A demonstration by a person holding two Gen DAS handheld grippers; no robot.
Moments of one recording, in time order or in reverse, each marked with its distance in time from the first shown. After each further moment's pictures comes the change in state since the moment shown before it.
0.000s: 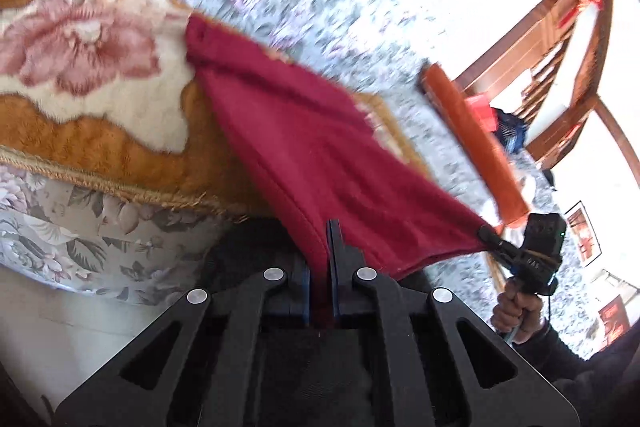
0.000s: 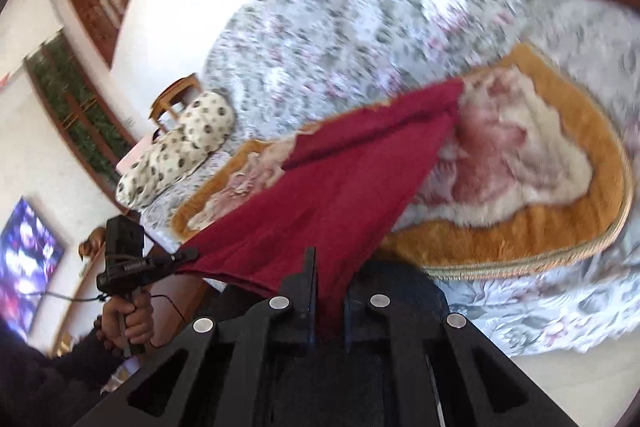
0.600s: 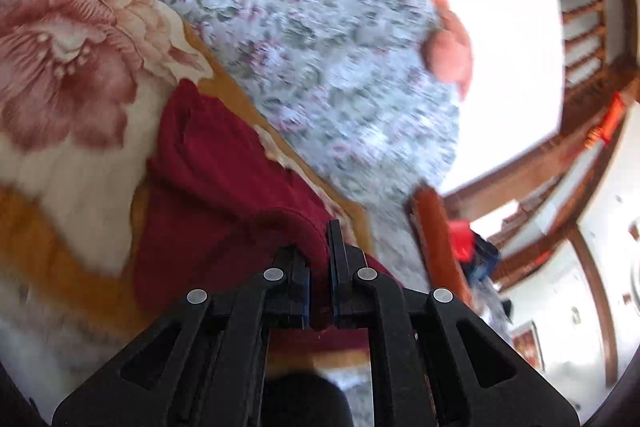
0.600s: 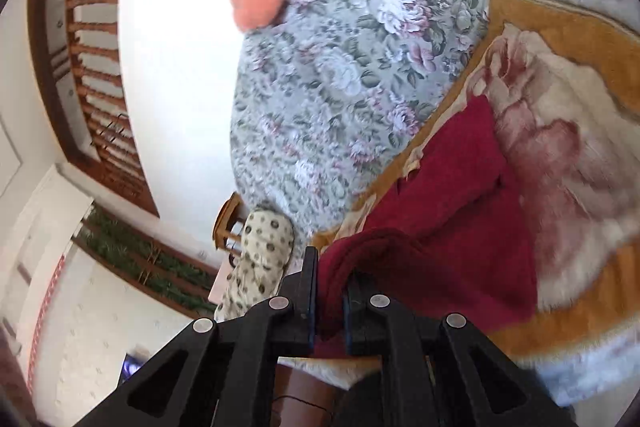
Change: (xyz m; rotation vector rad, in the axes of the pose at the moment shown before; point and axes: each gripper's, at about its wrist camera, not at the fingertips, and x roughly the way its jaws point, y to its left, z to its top) left arm 0.072 0.041 0.117 -0.357 -0.241 -0.068; right arm 0.066 -0.093 0.092 0.542 -0.205 0.307
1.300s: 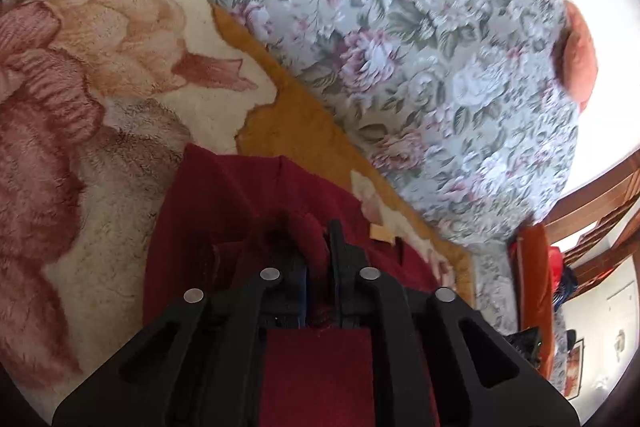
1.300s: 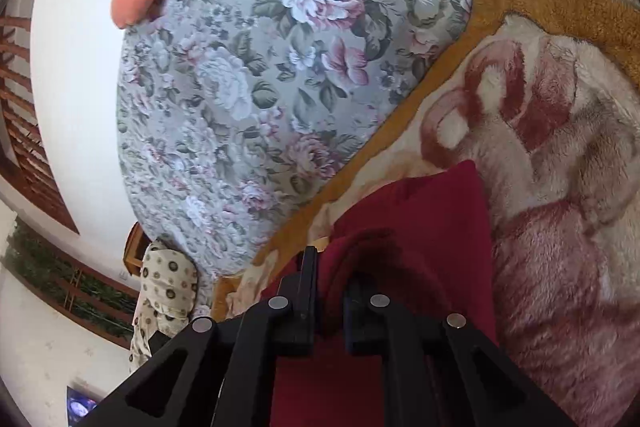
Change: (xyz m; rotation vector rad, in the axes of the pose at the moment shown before) left arm 0.164 0.074 0.103 -0.013 0.087 0.277; right arm 0.160 -0.097 0.112 0.006 0.013 -0.278
